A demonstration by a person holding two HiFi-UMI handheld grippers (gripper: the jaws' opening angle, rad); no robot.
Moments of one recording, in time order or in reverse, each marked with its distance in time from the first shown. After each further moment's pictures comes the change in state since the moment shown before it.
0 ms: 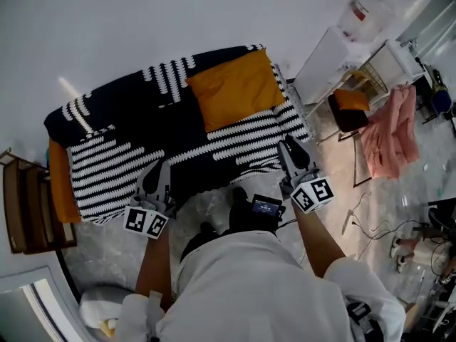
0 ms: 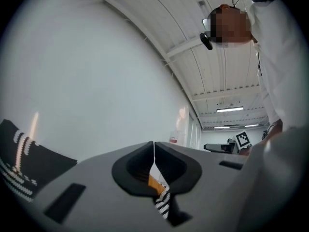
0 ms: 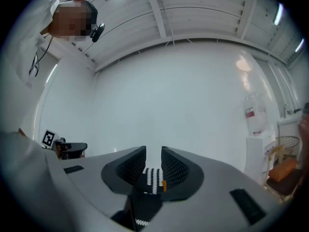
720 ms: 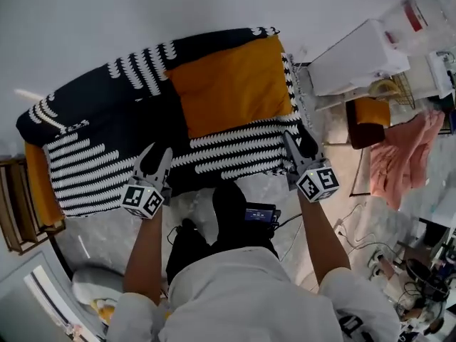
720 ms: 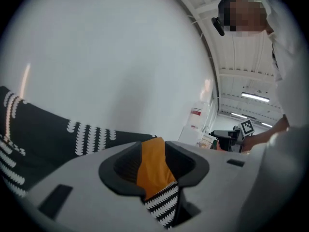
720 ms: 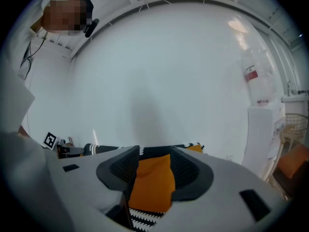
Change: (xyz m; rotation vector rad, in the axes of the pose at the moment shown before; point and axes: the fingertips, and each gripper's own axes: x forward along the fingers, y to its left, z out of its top) left arm 0.270 0.125 -0.216 -0.133 0.359 0.147; right arm 0.198 -0.287 -0.147 0.118 0.275 -0.022
